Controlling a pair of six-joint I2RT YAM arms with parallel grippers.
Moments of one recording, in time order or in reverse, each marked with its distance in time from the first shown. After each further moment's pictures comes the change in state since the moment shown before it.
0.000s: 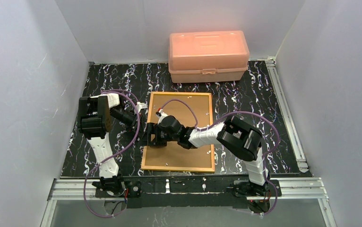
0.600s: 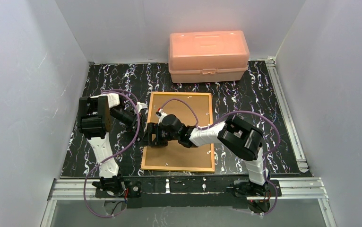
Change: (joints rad) left arm 0.000 0.000 0.000 0.001 0.000 -0.005; right arm -0.012 -0.006 0.000 -0.016 -0.050 -0.019
